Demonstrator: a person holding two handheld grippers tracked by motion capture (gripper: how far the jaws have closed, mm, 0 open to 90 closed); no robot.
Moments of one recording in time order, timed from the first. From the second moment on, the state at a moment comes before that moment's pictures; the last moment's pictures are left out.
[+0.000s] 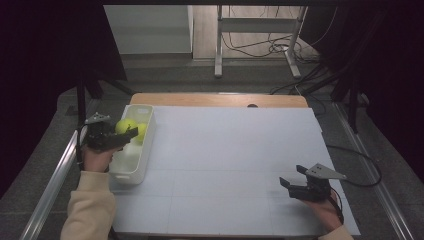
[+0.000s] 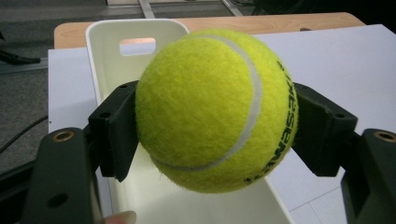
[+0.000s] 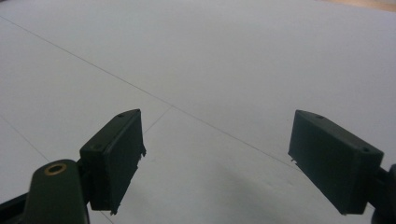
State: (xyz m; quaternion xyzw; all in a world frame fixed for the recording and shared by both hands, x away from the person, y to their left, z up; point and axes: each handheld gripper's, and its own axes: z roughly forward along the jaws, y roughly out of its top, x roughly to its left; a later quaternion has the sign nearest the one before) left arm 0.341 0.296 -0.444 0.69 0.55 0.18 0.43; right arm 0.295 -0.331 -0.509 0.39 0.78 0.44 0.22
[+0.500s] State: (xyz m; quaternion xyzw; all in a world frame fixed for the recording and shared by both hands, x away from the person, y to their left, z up) left arm 0.345 0.293 -0.451 0.72 0.56 0.17 0.38; right arm 0.295 -0.330 -0.509 0.39 0.78 0.44 0.22
